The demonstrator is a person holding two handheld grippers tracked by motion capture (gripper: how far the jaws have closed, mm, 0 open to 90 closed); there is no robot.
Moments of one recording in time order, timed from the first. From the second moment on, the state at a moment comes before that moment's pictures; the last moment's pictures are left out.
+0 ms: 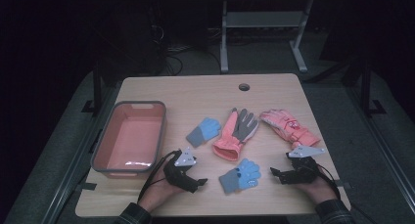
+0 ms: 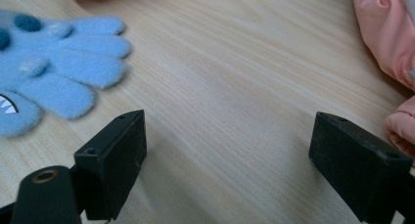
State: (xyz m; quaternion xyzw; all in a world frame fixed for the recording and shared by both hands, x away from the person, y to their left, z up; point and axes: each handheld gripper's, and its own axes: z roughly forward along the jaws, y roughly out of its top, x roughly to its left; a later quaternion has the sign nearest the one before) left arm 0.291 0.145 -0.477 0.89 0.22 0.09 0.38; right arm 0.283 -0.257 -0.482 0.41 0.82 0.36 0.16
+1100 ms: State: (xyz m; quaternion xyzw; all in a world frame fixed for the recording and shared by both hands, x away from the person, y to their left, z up) left arm 0.335 0.127 -0.415 0.88 0.26 0.11 0.39; right arm 0.283 -0.257 -0.482 0.40 0.83 0.36 0.16
